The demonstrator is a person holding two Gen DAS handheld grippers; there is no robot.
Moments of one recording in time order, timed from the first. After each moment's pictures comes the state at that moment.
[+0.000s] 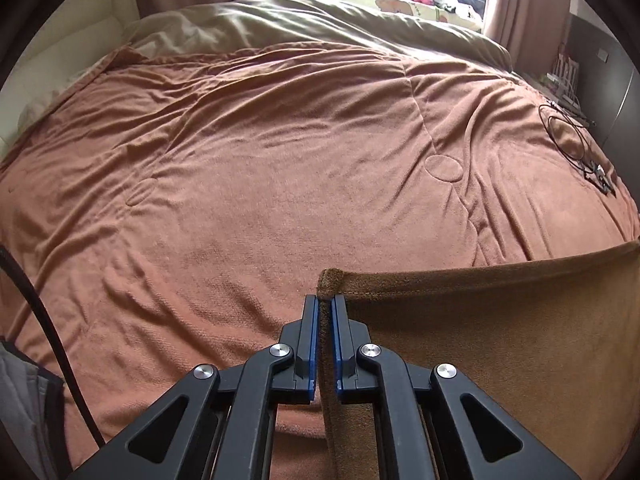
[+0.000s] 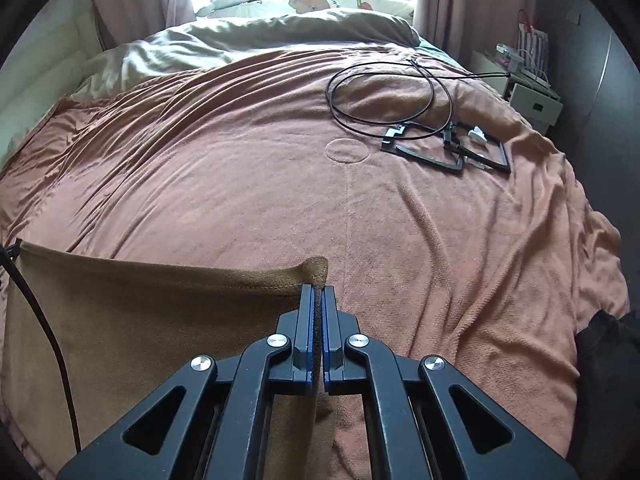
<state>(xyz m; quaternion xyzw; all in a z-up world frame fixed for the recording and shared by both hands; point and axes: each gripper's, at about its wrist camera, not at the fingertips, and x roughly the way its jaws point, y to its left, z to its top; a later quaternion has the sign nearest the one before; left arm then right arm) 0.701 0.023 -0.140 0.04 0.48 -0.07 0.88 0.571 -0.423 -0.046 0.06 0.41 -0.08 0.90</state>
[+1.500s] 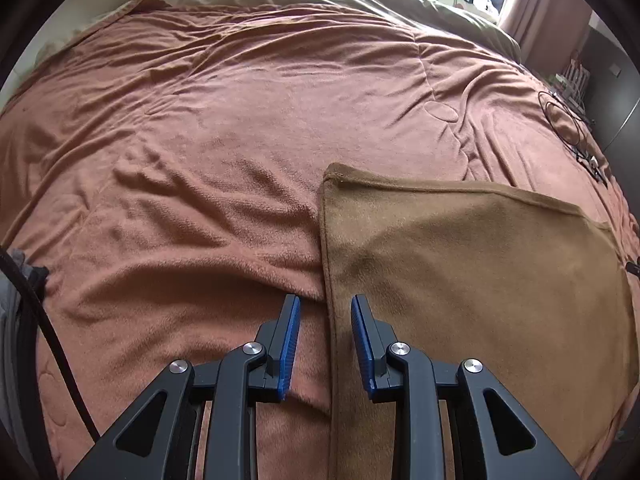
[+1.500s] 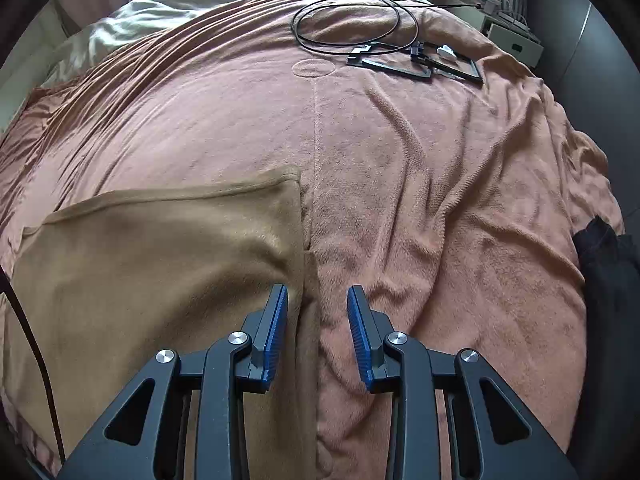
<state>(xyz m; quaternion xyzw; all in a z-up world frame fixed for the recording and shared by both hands) 0.618 0.048 -0.157 -0.01 0.52 -0.07 0.85 0.536 -0.430 -0.071 0.11 0.49 -0.10 0.86</state>
